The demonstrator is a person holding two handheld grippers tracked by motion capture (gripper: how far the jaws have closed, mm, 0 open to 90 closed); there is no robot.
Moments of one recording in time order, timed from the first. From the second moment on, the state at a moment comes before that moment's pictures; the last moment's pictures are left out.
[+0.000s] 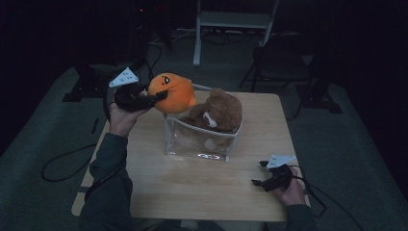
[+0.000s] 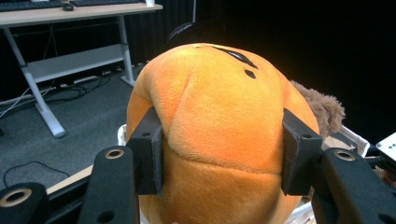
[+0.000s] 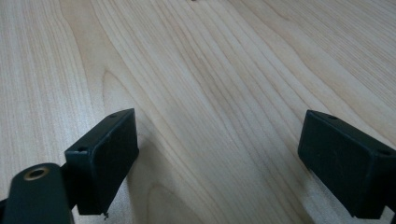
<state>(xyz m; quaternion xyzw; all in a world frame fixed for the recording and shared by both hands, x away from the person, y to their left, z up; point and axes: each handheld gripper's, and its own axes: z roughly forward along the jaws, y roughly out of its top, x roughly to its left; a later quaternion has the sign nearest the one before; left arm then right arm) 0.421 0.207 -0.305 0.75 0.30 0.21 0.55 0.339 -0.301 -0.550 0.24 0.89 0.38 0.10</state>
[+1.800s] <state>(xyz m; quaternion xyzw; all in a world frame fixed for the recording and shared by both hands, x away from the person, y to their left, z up) 0.444 0.181 -0.314 0.76 0.28 0.18 0.56 0.339 -0.301 -0.550 0.25 0.89 0.38 0.11</state>
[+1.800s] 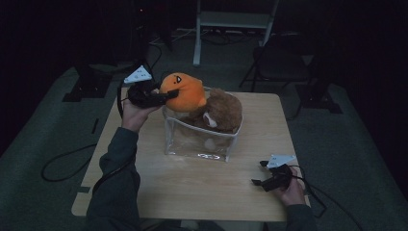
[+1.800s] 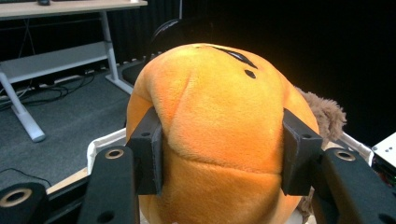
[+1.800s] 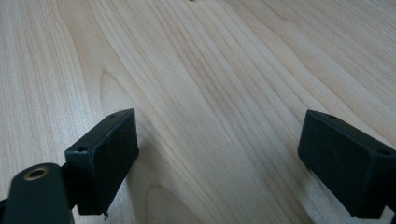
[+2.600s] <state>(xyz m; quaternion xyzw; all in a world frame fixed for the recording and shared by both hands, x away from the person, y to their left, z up) 0.448 0.174 -0.315 0.76 0.28 0.18 0.56 0.339 -0.301 -0.550 0.25 0.88 0.38 0.11</state>
